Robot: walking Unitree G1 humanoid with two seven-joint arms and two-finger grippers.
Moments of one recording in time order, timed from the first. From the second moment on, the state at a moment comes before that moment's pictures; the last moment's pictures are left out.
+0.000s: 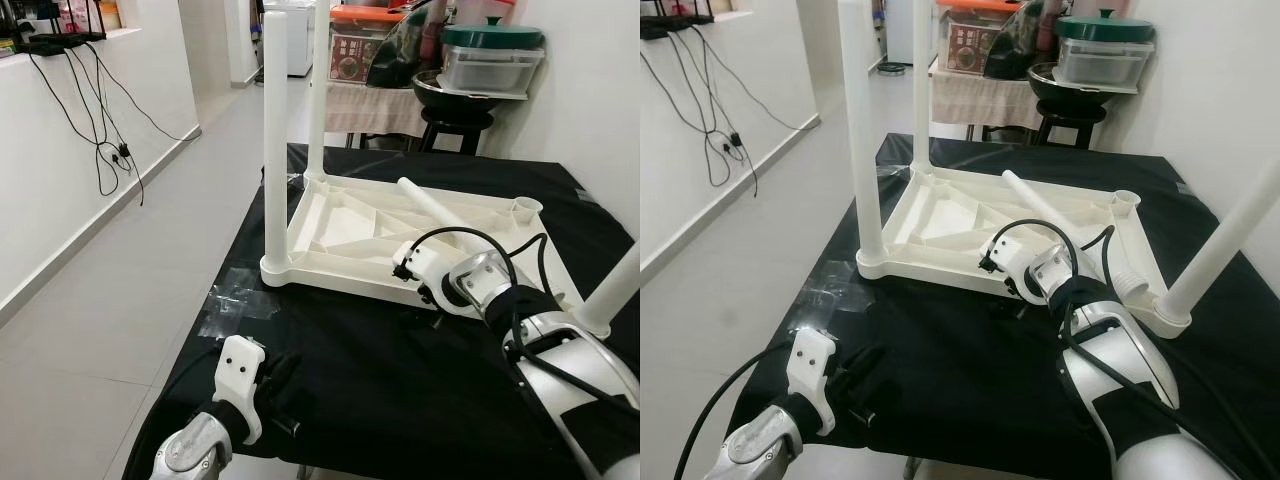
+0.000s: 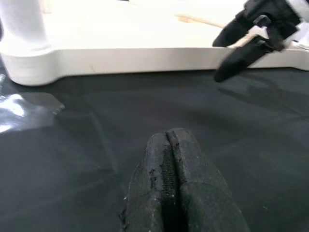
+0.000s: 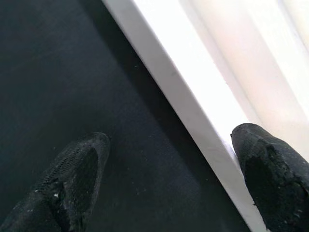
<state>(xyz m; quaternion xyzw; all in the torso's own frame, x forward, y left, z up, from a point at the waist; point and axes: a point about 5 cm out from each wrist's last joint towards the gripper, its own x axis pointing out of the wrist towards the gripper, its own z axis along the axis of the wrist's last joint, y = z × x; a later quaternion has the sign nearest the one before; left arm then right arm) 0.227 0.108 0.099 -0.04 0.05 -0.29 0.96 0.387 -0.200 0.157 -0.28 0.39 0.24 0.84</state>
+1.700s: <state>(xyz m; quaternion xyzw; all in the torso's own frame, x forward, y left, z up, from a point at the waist) 0.229 0.107 0.106 -0.03 0.05 -0.28 0.96 0.362 -0.159 0.129 -0.23 0.48 0.41 0.74</state>
